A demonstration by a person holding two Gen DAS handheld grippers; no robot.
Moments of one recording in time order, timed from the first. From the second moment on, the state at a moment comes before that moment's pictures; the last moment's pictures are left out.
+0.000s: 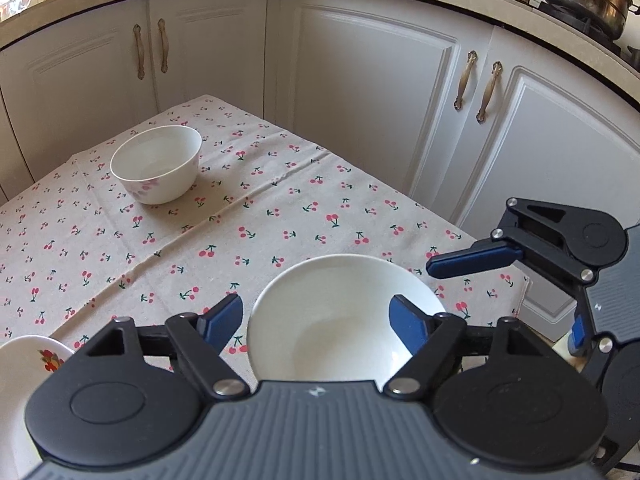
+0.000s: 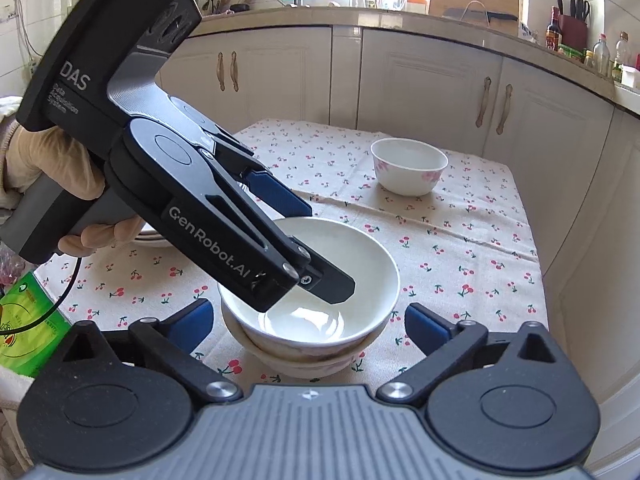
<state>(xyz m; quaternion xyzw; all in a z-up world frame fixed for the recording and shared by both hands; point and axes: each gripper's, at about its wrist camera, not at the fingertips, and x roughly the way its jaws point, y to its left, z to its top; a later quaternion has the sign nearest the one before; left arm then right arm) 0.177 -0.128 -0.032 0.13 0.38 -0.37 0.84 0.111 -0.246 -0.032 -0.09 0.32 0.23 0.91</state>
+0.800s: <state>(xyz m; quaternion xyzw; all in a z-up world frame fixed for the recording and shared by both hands) 0.216 -0.097 -0.001 0.10 0.36 -0.34 0.86 0.139 -0.264 -0.004 -0.11 0.29 0.22 0.92</state>
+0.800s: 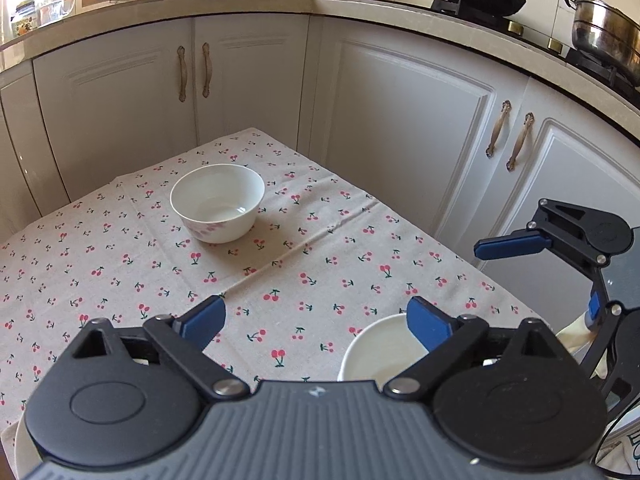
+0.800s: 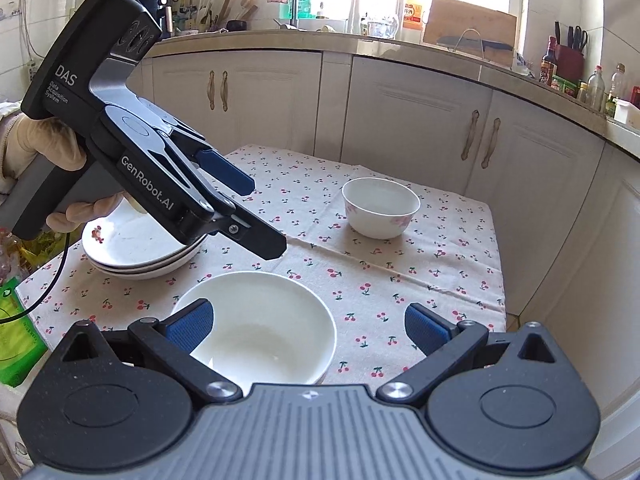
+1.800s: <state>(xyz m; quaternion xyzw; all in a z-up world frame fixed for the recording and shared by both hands) 0.390 -0.120 -0.034 0.09 0.39 -0.28 0.87 0.323 -0.293 -0.021 -0.16 0.29 0.27 0.91</state>
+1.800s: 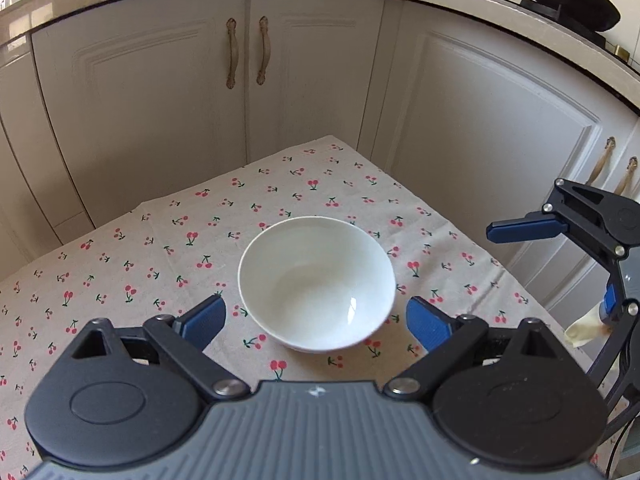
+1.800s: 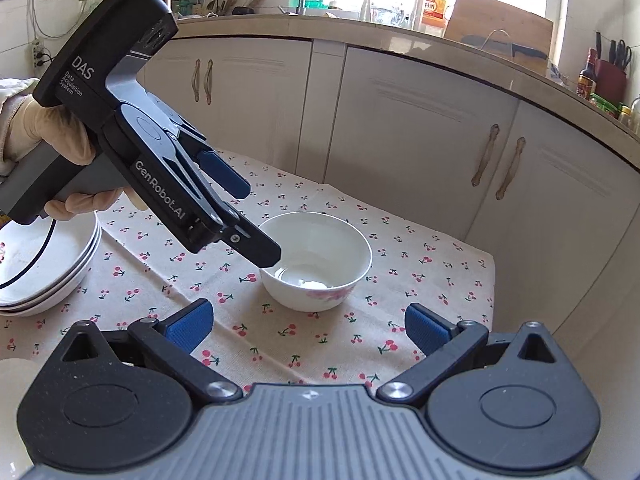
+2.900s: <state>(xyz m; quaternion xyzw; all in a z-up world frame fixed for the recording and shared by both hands) 0.440 -0.131 -0.068 0.07 0.42 -0.30 0.85 0.398 -0.263 -0.065 -0.16 0.32 0.30 0.88</state>
